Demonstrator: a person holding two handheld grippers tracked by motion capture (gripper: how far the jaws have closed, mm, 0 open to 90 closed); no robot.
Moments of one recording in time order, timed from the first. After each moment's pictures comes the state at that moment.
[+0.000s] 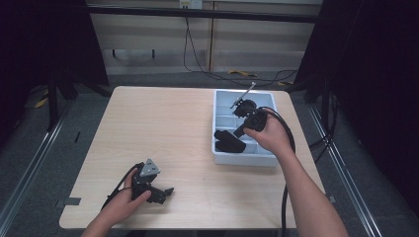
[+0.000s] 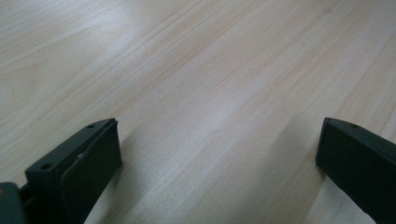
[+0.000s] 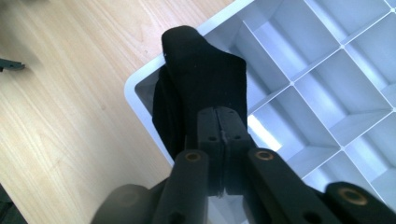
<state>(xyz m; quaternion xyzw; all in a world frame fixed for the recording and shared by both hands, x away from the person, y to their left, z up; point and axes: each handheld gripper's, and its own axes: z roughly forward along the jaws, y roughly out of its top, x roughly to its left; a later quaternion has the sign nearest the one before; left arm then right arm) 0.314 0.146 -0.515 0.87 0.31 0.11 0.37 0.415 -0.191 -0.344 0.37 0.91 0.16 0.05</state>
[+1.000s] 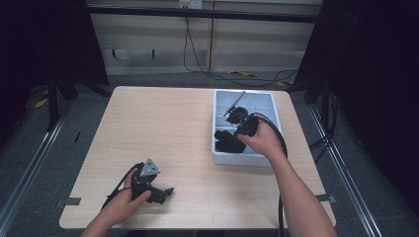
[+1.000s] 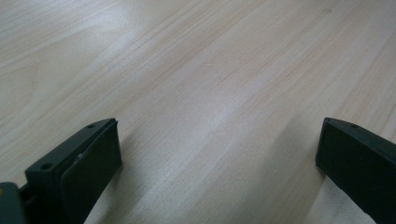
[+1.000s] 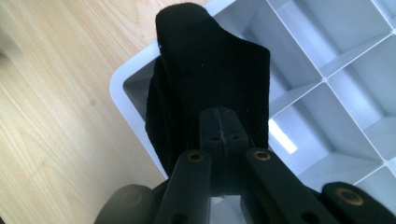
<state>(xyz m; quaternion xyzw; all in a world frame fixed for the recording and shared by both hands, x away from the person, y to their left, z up) 0.314 0.146 -0.515 0.87 0.31 0.11 0.37 0.424 -0.180 -0.378 0.36 0.92 0.14 0.04</state>
